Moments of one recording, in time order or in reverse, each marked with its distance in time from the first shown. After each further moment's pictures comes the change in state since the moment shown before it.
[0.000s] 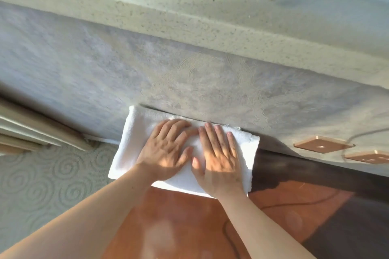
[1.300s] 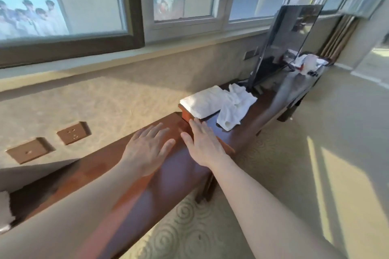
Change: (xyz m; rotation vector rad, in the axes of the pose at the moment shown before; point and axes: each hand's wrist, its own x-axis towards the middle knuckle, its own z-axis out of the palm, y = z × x) left_hand -0.050 0.706 -0.075 -0.023 -0.150 0.586; right_hand -0.566 0.293 -0.376 0.182 0.148 0.930
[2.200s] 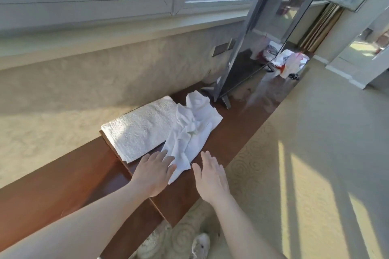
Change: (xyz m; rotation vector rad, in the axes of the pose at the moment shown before) left_hand 0.374 0.182 0.171 -0.094 -0.336 0.081; right_hand 0.193 0.351 -0.054 -0.037 -0.098 0.402
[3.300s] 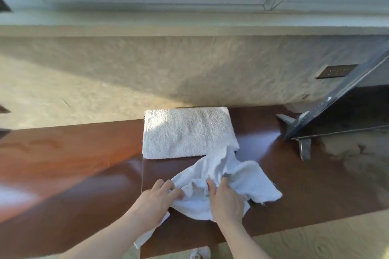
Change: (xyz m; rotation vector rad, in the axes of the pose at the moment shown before) left_hand 0.043 0.028 0.086 -0.009 -0.033 -0.346; right_hand 0.178 0.060 0.038 -0.200 -0.124 -0.344
